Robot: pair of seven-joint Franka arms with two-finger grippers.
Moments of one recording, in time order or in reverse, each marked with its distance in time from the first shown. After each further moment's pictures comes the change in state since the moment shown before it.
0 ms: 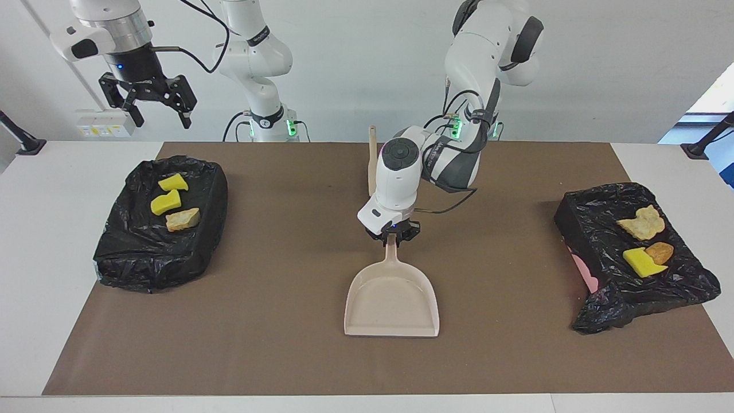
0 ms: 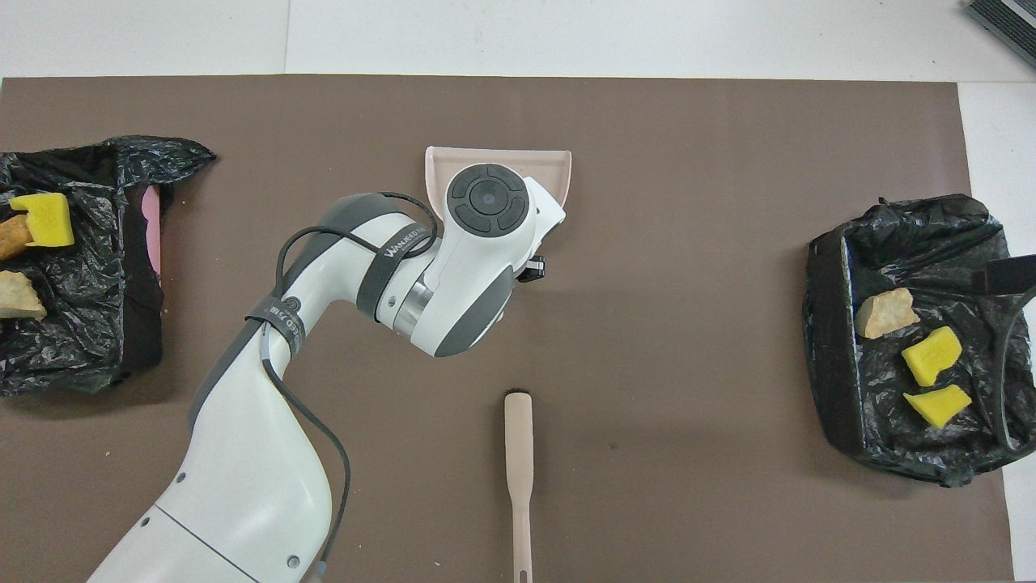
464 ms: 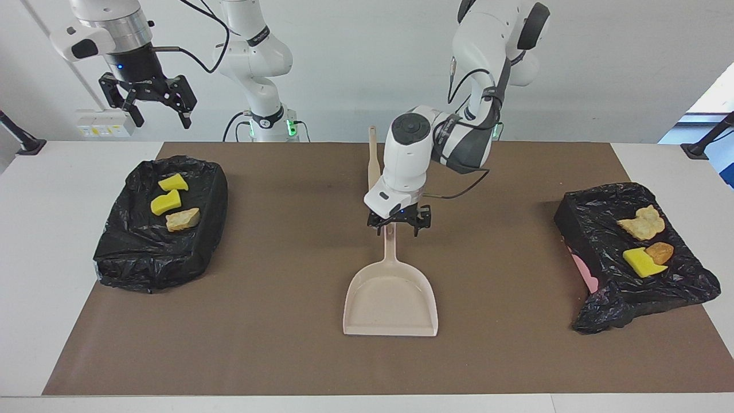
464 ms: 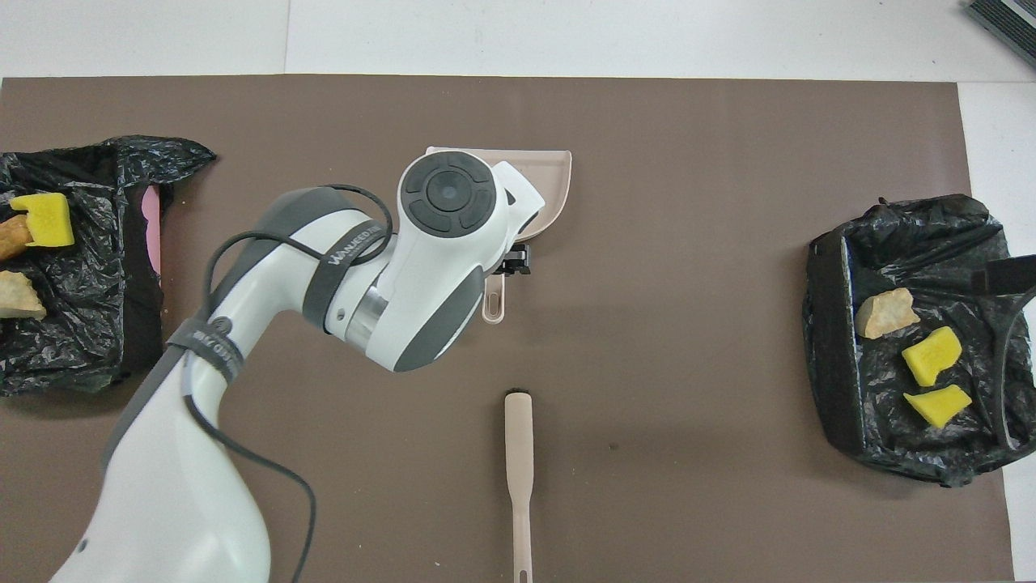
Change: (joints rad) left arm 0.020 -0.181 0.035 -0.079 0.001 -0.082 0.000; right arm 0.000 0.000 0.000 0.000 0.000 0.000 0.000
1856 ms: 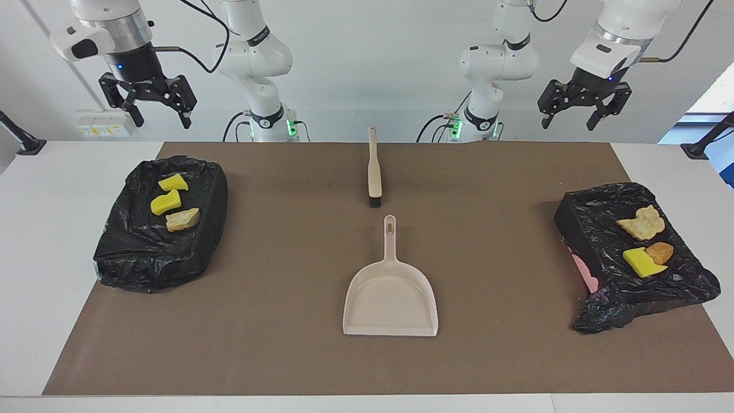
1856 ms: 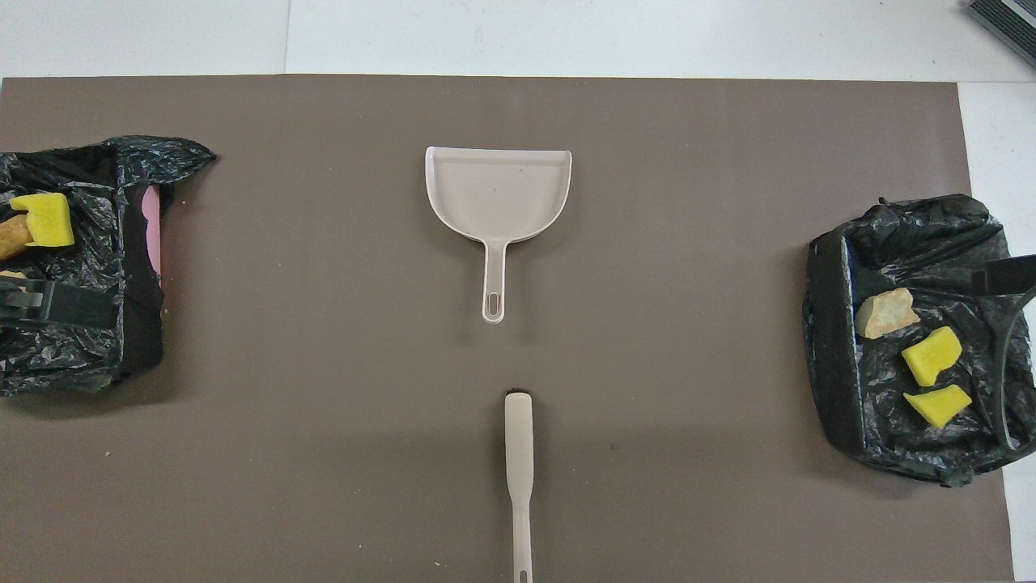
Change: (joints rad) left arm 0.446 -0.501 0.039 -0.034 -0.041 -0.489 0.558; right arm 0.000 0.000 0.000 0.000 0.000 0.000 0.000
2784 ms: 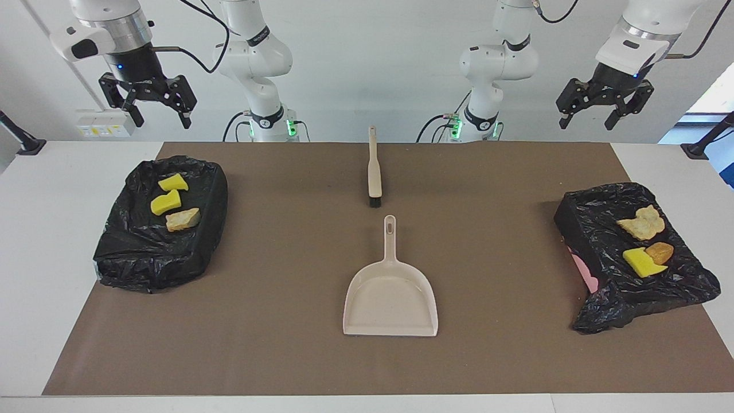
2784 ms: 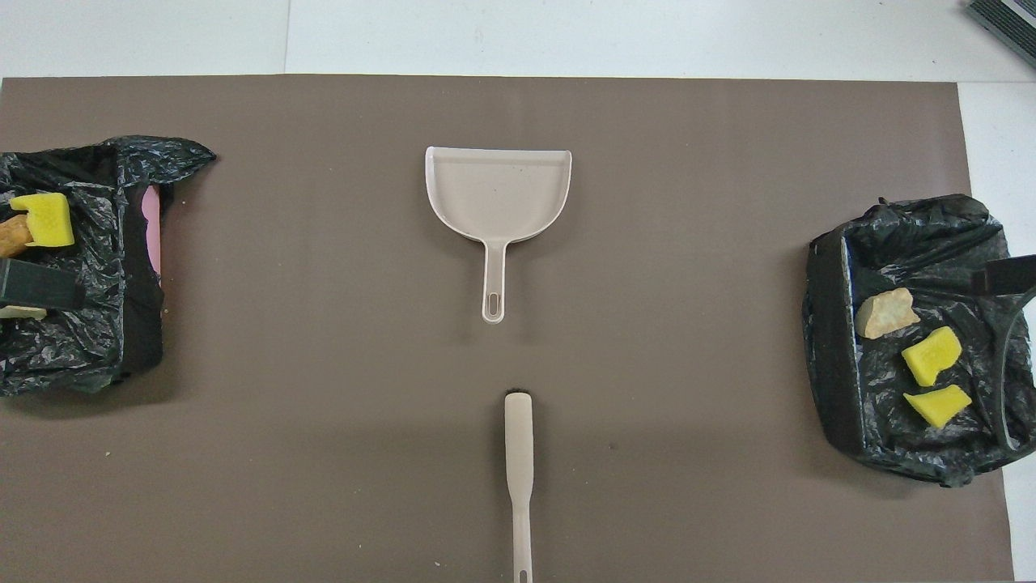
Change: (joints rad) left arm 0.023 0.037 0.018 0.060 -0.002 -0.007 0.023; right arm 0.000 0.000 0.000 0.000 0.000 0.000 0.000
